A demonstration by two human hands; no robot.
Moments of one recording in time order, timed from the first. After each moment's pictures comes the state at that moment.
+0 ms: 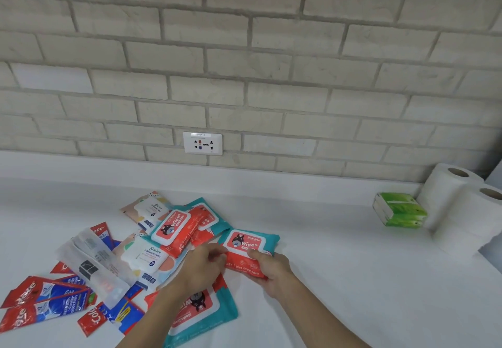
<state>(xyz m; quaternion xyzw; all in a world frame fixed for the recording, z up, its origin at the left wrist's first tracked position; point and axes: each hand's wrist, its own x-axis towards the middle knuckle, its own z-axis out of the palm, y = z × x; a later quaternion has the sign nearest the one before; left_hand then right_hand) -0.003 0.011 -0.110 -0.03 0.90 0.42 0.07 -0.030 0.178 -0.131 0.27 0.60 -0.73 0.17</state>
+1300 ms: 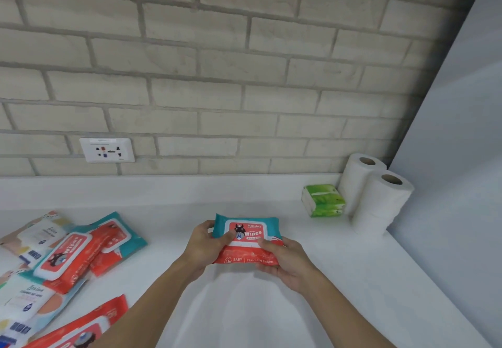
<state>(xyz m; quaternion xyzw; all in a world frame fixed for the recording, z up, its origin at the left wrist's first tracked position) -0.064 0.194 -0.077 -0.08 0.72 0.67 0.13 -0.030 0.381 -0.087 0.18 0.60 -0.77 0.11</state>
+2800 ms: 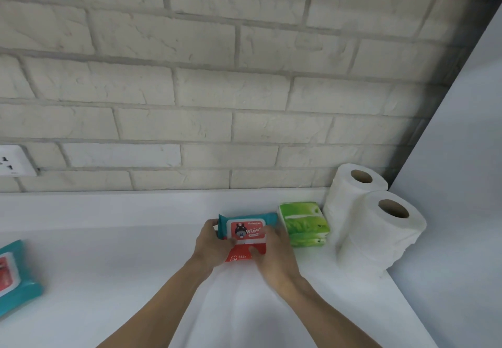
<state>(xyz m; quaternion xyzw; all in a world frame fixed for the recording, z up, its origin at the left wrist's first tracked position) -0.193 0.358 -0.110 -0.13 0.79 0.59 0.12 -0.159 0.499 -0.124 0.04 0.95 -0.31 -0.07</state>
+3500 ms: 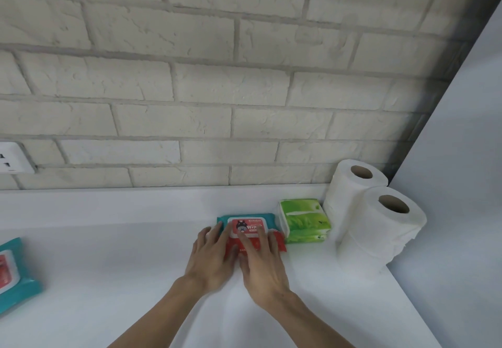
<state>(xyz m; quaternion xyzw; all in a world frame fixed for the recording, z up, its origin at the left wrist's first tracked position) -0.180 0.338 -0.160 0.12 0.96 0.26 0.01 -0.146 0.482 -0.161 -0.05 0.98 -0.16 -0.06</state>
